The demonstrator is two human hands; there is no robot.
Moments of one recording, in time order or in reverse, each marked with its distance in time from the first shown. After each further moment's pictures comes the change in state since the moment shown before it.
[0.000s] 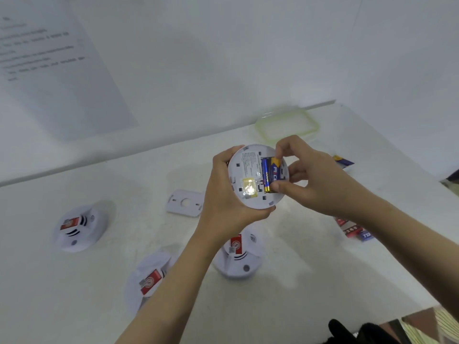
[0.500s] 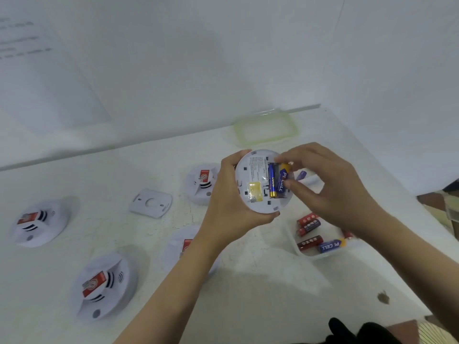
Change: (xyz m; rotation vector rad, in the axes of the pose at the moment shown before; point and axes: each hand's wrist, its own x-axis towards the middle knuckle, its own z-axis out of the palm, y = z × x) left_hand 0.011 0.008 0.083 -0.001 -0.024 -0.017; right_hand -0.029 0.071 -0.054 -0.275 0.224 -0.263
